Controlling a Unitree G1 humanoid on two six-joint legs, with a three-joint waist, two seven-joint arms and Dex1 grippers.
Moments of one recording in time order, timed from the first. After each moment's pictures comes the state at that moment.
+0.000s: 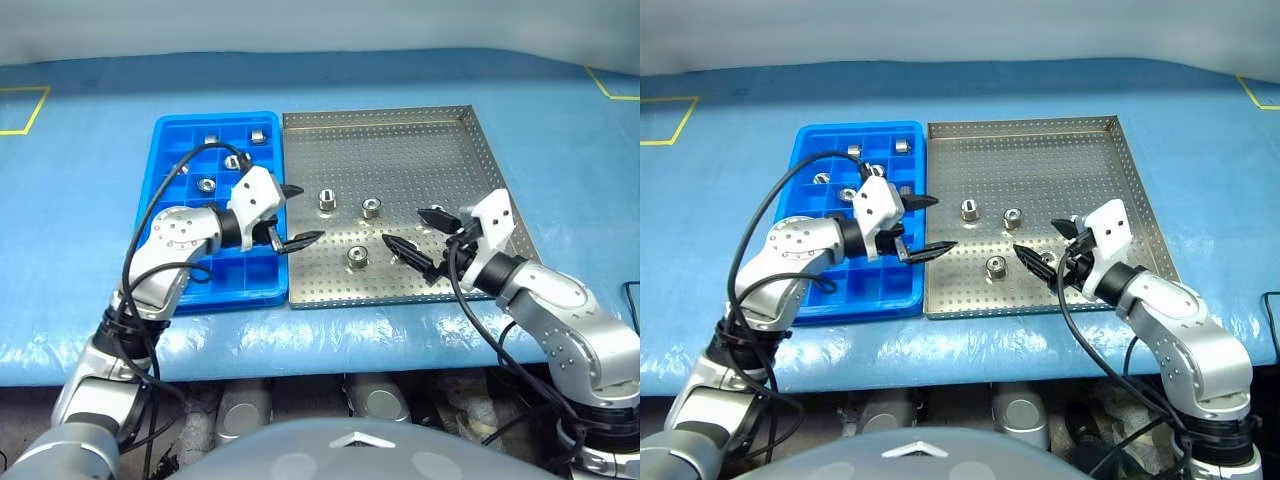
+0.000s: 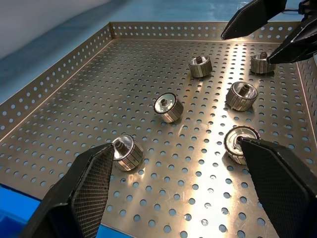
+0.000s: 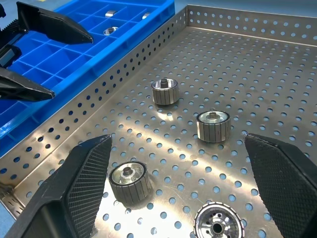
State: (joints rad) left arm -0.38 0.51 -0.23 -0.24 -0.24 0.49 -0.84; right arm 0.03 -0.56 -0.18 -0.60 0.58 0.79 0.52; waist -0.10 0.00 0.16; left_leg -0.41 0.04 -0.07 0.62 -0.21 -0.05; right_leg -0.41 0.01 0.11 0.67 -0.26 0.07
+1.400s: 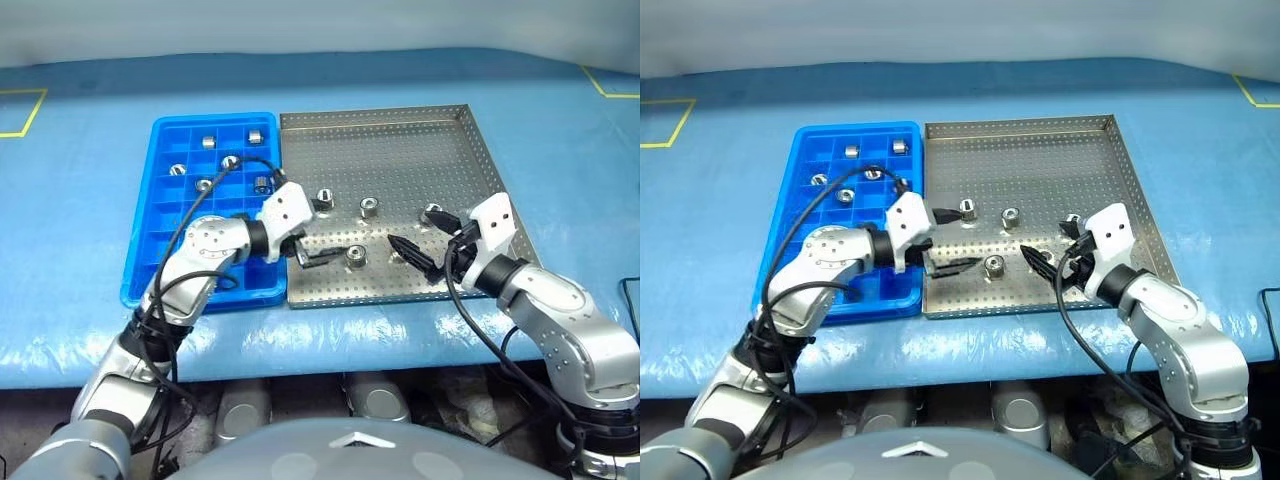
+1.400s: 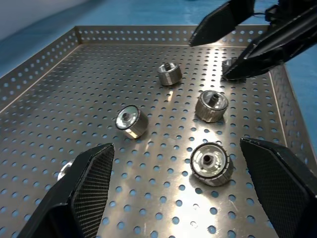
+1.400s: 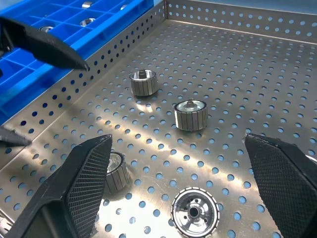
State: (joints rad) left arm -0.42 0.41 -0.39 -0.20 -0.19 0.50 -0.83; right arm 0.04 -0.54 -0.16 -0.59 0.53 0.76 0.49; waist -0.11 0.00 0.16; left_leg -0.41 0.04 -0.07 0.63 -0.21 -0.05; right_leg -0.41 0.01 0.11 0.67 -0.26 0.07
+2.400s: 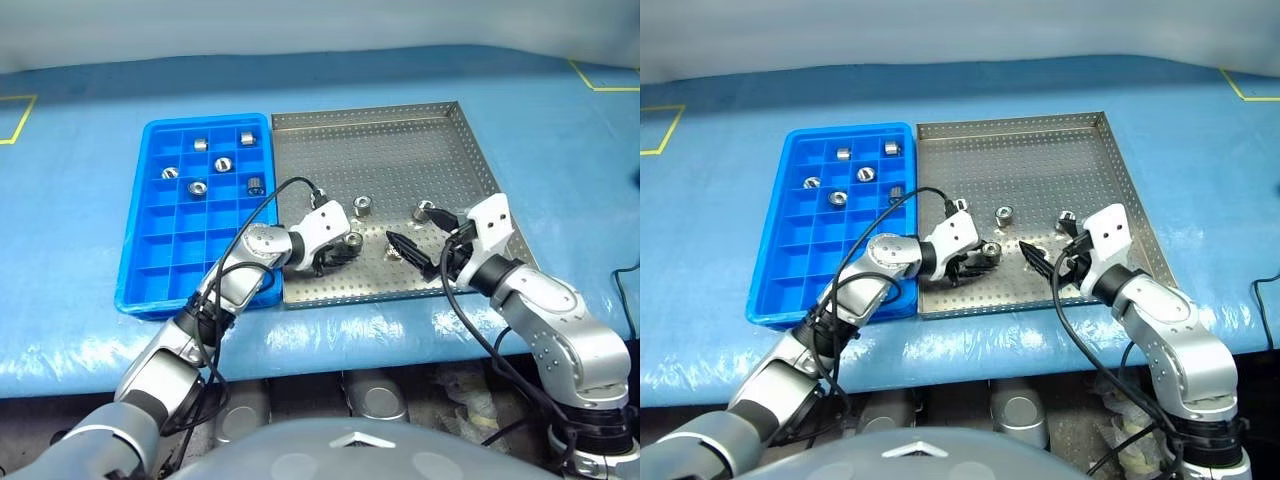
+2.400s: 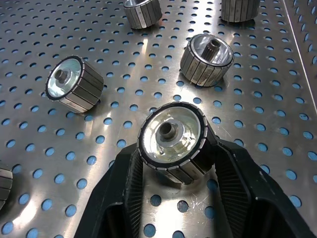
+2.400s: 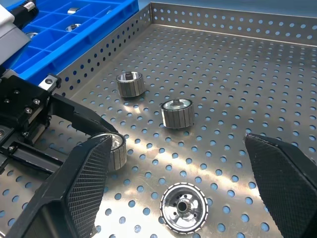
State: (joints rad) left arm -0.48 0.25 -0.46 0.06 -0.03 0.51 -0.76; right arm 0.04 -0.52 -0.14 -0.56 0.49 0.71 0.46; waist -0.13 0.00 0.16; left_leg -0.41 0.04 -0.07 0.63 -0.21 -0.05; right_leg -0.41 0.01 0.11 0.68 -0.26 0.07
